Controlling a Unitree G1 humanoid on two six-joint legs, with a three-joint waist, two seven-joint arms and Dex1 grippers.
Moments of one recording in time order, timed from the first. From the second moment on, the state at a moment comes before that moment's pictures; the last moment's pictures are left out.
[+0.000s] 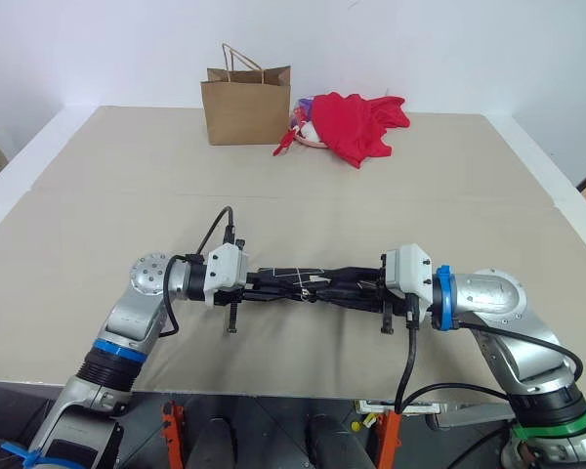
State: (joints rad) left arm -0.49 0.47 -0.19 0.07 -0.33 -0.08 -1.30; right arm -0.31 -0.67 0.09 -0.36 0.39 0.21 1.09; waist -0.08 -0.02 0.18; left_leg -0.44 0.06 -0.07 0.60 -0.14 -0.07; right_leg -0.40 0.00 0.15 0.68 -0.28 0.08
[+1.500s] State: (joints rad) left arm -0.61 0.53 -0.07 0.25 -0.39 0.32 -1.14; right arm 0.01 -0.73 -0.39 -0.29 0.63 0.44 0.81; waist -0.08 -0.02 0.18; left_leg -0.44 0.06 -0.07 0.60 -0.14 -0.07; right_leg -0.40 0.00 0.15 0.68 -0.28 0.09
